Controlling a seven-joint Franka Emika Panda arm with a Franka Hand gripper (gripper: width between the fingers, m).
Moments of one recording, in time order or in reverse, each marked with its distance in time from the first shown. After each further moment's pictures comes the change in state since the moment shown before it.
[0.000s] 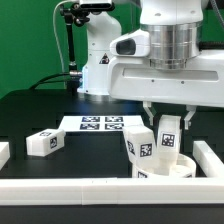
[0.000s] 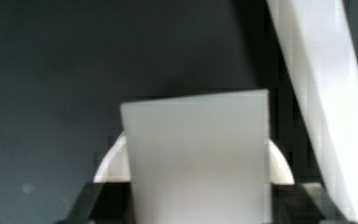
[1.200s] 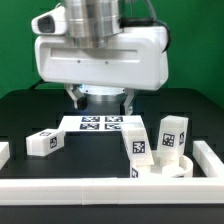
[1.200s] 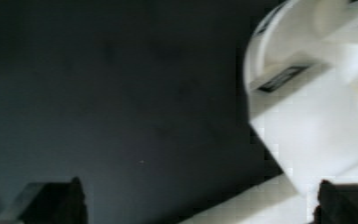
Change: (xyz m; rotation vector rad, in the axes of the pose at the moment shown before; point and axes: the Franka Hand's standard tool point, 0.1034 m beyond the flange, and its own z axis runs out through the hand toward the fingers) arm 0.059 0.091 -0.035 -0.004 -0.008 -0.008
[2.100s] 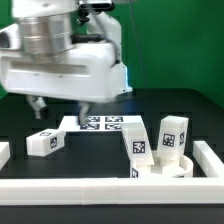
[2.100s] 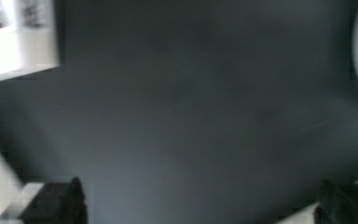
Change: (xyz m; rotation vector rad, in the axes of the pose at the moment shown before) arm 0.024 0.092 0.019 -0.007 -0.031 0.066
